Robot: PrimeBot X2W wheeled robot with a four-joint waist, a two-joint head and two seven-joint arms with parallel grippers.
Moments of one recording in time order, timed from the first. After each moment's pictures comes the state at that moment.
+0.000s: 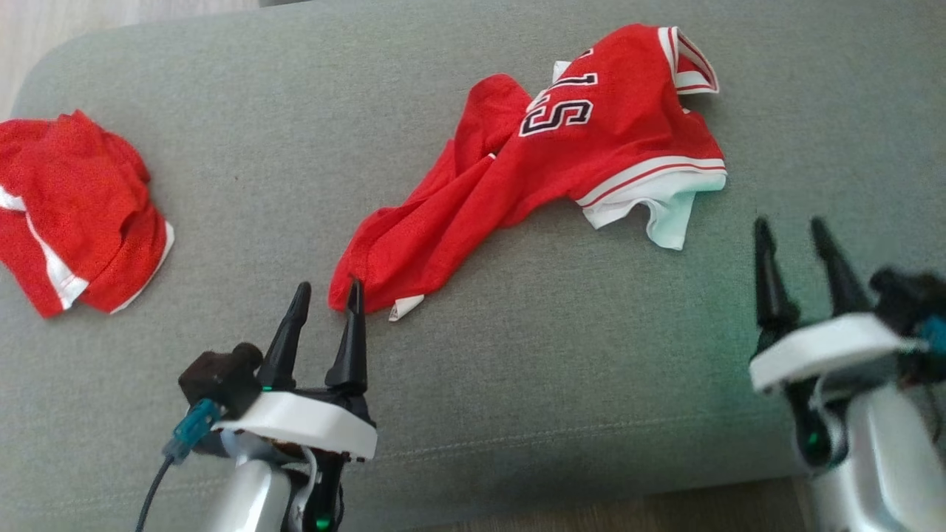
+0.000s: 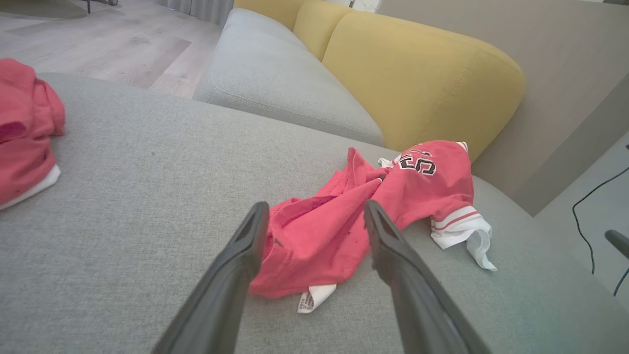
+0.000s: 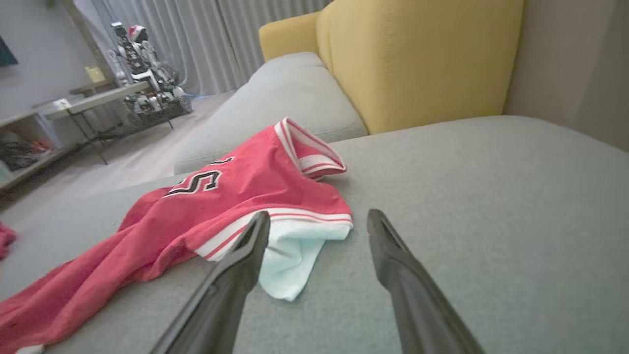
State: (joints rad) left arm -0.09 0.04 -0.30 0.17 -0.42 0.02 -0.25; right arm -0.23 -0.05 -0.13 0.29 0.23 0.13 -0.16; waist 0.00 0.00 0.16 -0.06
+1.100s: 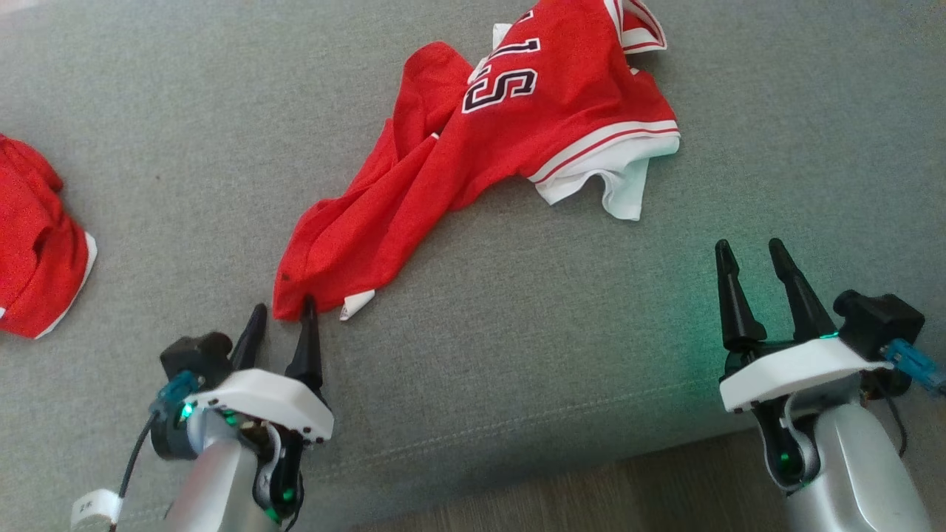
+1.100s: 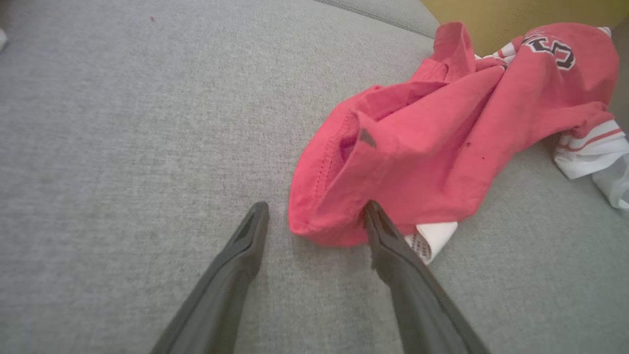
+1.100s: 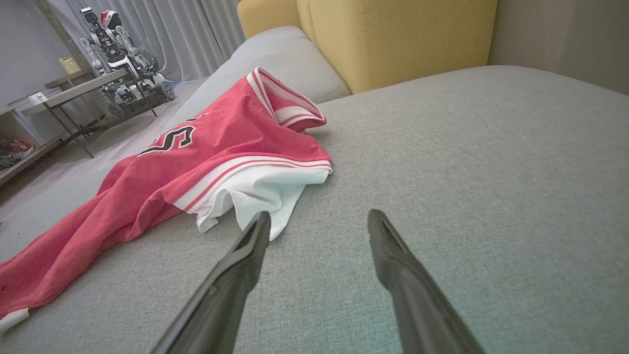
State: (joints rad) left arm -0.24 0.04 -0.18 0.59 -0.38 -0.03 -0.26; right arm -0.20 -0.05 -0.04 0.32 0.29 0.13 -0.22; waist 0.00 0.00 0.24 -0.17
